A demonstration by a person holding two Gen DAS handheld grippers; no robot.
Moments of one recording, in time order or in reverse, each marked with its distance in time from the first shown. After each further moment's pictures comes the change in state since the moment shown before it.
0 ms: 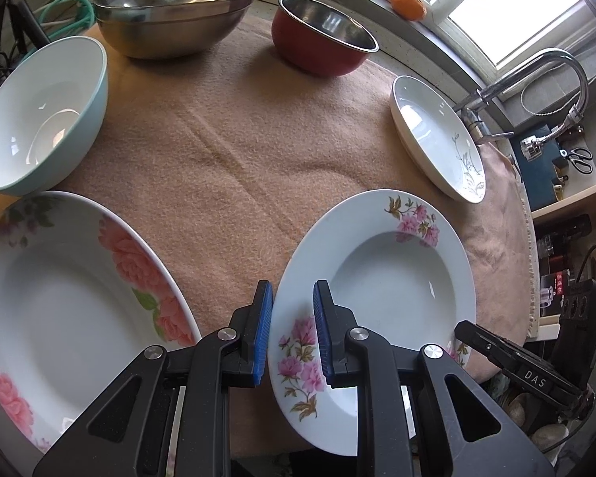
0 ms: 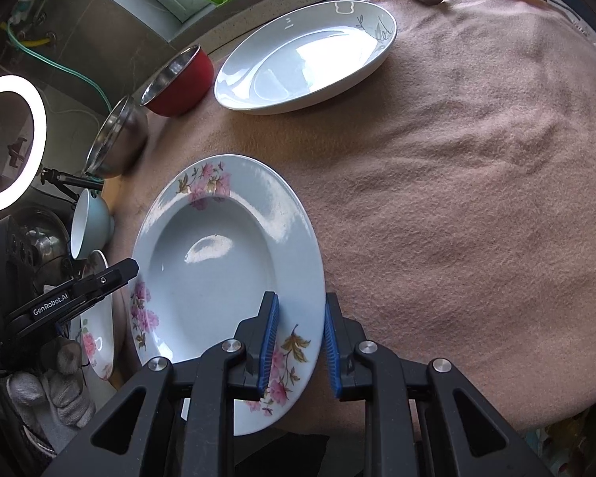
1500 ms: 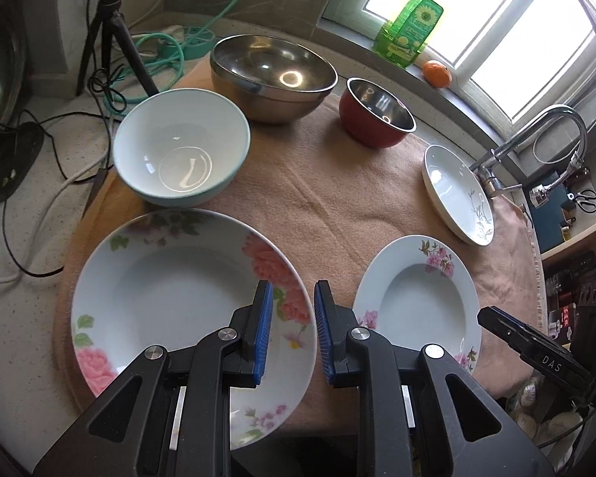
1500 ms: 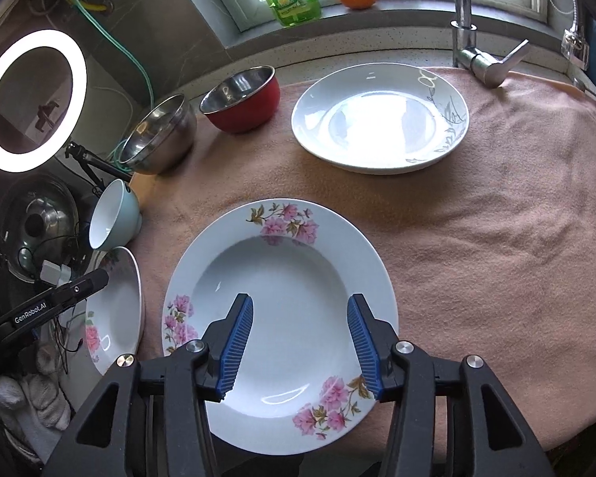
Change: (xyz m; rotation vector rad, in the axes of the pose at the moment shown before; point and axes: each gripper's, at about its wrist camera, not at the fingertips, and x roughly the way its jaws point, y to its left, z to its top) left arm -0.076 0.045 -0.024 -0.093 -0.195 0.100; right arm -0.019 0.075 0.008 -0.214 -0.097 -0.029
